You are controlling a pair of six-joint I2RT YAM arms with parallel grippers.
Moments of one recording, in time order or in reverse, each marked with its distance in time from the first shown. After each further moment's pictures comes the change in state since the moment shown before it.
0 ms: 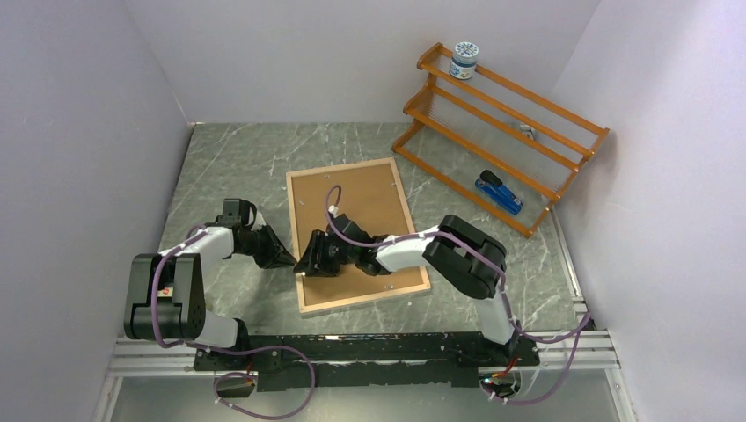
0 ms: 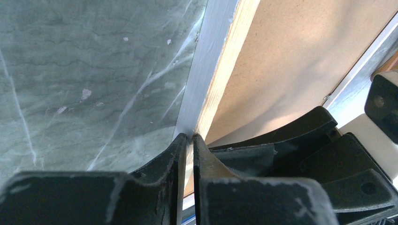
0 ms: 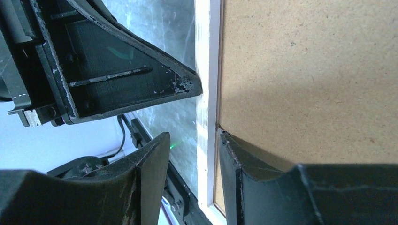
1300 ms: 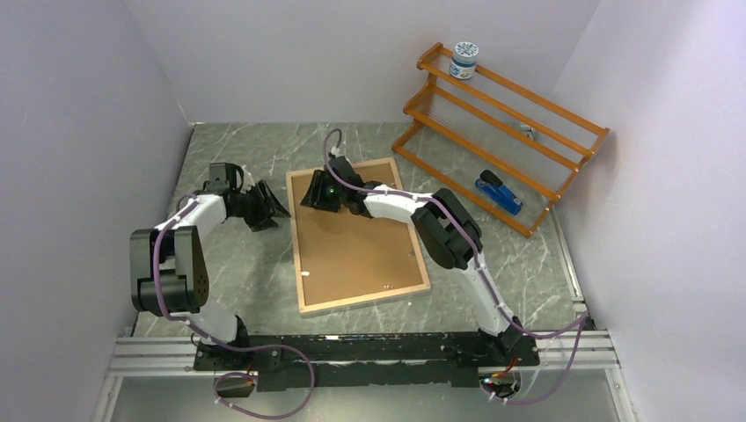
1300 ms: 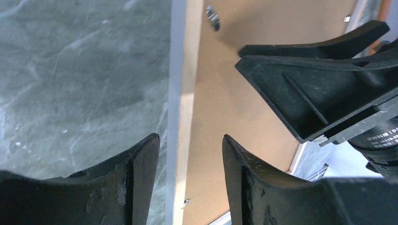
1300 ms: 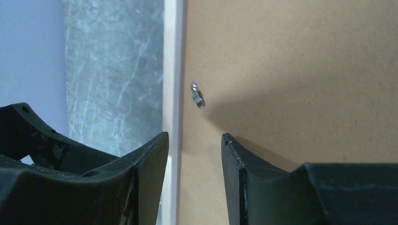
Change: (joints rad) left arm 0.079 0.162 0.313 0.009 -0.041 0.126; right arm -0.235 0.292 0.598 -0.329 0.123 -0.285
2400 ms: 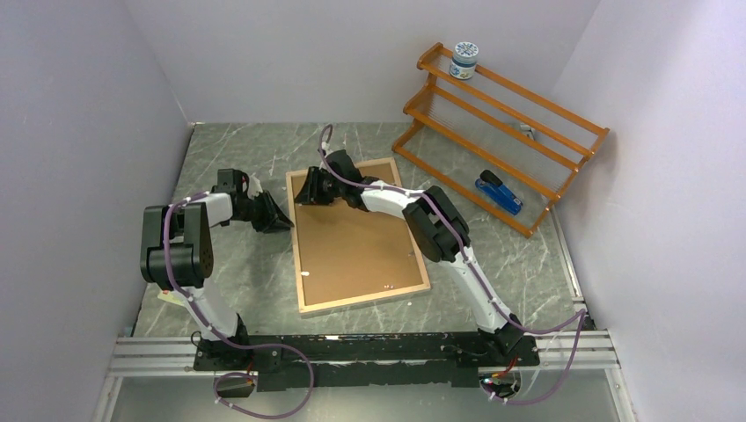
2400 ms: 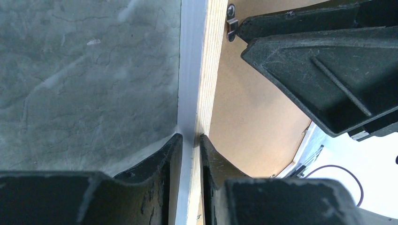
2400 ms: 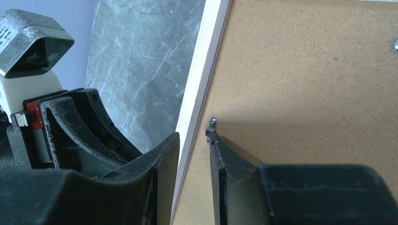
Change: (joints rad) left arm 0.010 0.187 -0.002 0.126 0.131 0.044; right arm -0.042 0.176 0.193 0.085 -0.243 -0.099
